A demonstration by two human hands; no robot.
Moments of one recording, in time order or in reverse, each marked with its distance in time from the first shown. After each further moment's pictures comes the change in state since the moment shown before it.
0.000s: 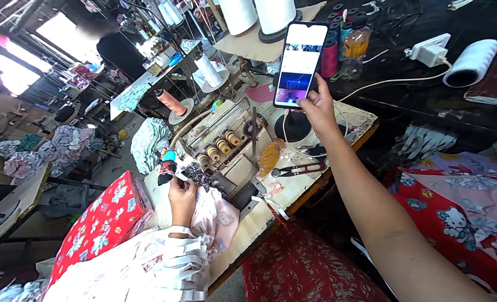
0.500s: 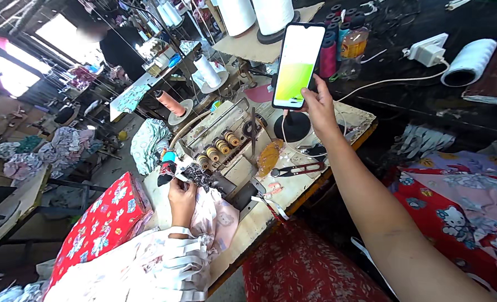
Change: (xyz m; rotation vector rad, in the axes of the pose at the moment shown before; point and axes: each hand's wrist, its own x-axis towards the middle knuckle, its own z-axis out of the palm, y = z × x) left_hand 0.000 0.000 0.001 -0.025 -0.003 -0.008; right_hand 0.001 -0.002 -0.002 0.005 0.026 0.014
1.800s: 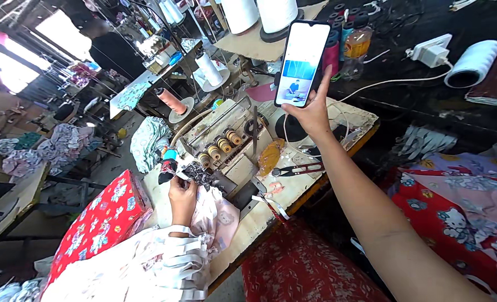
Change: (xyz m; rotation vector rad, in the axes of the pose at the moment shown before) left_hand 0.000 -0.002 -0.001 0.014 0.005 0.002; right_hand -0.005 0.006 0.020 0.042 0.024 -0.104
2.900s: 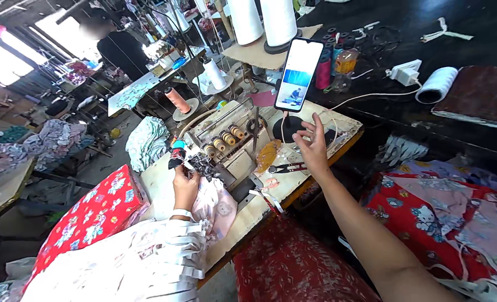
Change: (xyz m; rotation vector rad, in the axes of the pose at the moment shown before) left_hand 0.002 0.008 -0.005 0.103 -0.069 -0.054; right_hand -0.096 -0.011 -0.021 -0.309 0.002 0.107
